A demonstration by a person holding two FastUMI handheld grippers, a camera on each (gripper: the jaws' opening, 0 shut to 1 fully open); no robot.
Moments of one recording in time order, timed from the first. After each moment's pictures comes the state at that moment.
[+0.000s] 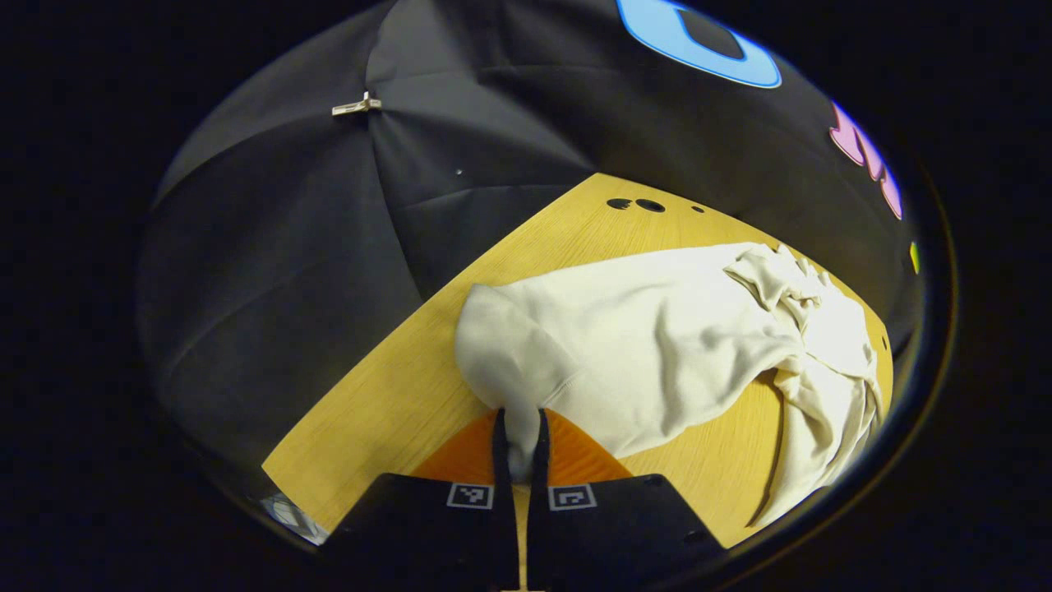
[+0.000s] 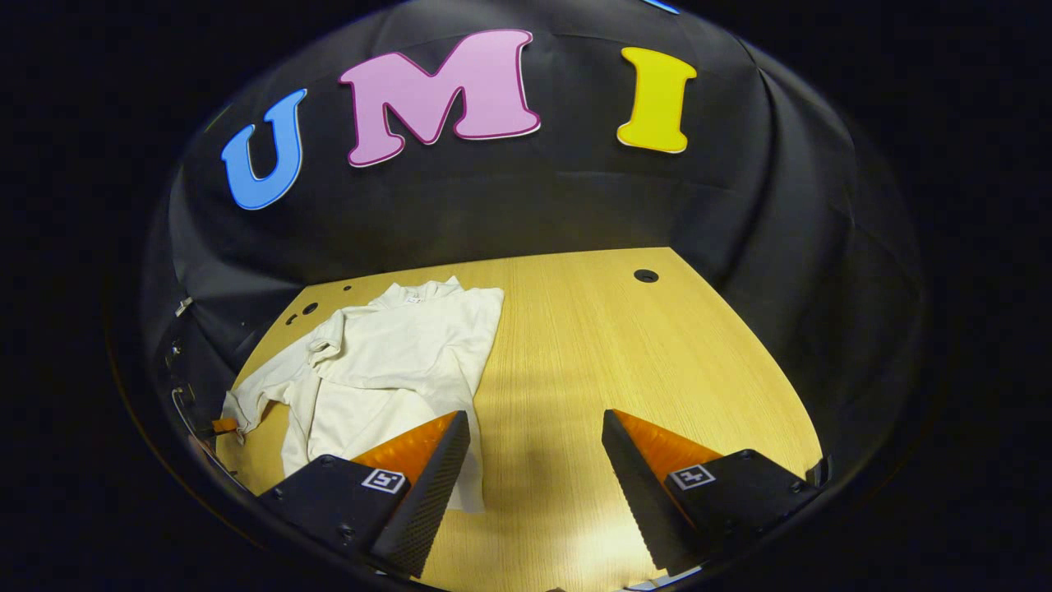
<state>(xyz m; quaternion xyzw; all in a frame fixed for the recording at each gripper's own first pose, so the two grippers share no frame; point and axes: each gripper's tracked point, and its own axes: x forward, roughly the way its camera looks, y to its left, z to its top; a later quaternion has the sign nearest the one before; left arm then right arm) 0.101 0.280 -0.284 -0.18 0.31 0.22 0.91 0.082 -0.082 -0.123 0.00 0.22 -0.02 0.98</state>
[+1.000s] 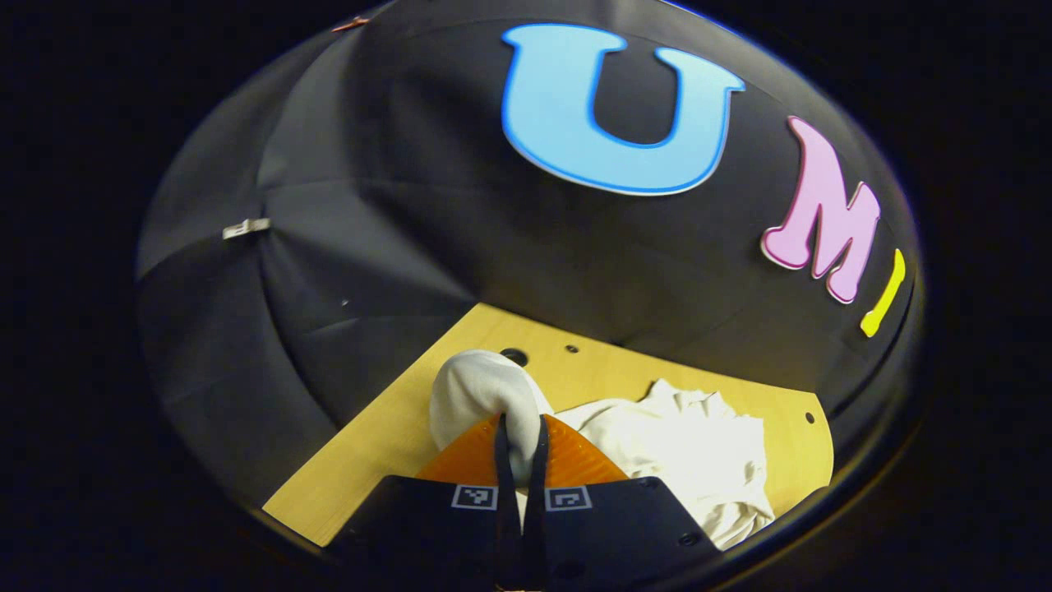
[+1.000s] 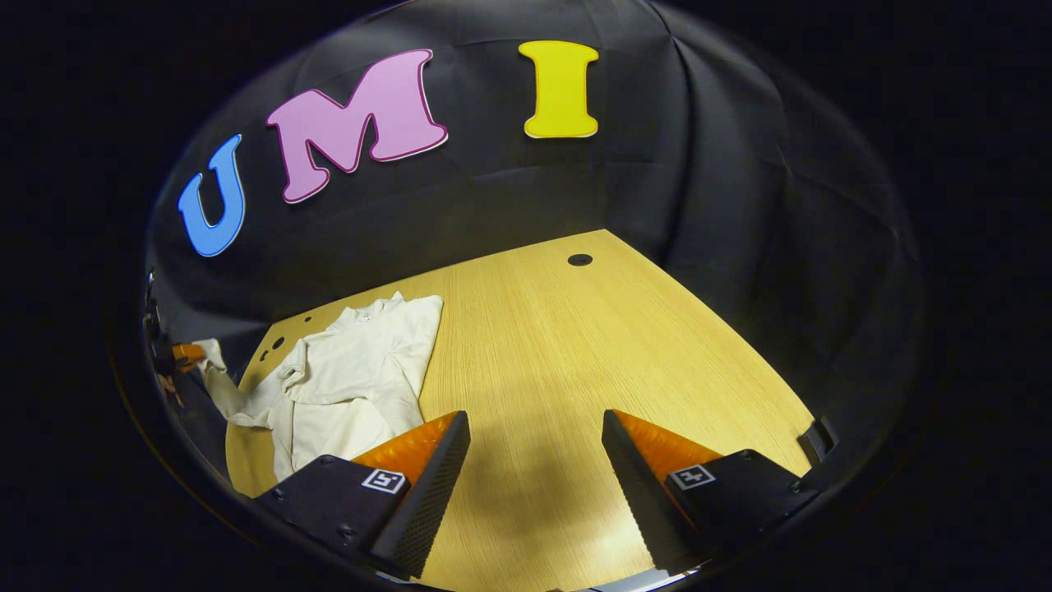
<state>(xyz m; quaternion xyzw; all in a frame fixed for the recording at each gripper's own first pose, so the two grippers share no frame) 0.259 0.179 -0.043 -0.15 0.14 0.09 0.98 0.054 -0.155 -0.139 0.07 0.21 -0.09 0.97</state>
